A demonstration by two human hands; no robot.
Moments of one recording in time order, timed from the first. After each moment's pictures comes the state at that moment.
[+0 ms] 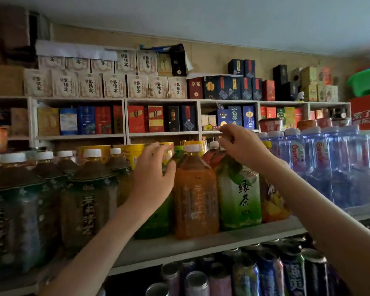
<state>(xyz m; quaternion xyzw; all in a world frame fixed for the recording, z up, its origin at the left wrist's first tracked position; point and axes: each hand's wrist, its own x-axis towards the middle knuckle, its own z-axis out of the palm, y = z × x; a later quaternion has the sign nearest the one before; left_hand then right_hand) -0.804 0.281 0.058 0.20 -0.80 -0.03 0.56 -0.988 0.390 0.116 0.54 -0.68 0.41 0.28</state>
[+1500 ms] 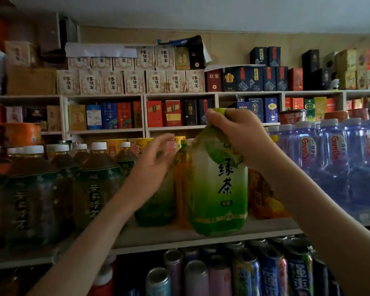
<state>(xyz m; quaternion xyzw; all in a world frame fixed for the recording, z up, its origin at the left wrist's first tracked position) -0.791 0.326 0.069 0.14 -0.81 -0.24 0.52 -0.950 0.424 0.123 0.58 -0.54 0.61 0.07</state>
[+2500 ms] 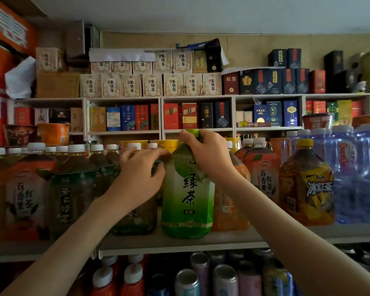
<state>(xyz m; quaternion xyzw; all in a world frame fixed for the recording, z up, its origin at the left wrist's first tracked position) -0.715 0.275 0.064 0.24 -0.83 0.11 0.49 -0.873 0.327 0.098 0.58 -0.54 0.61 0.08</state>
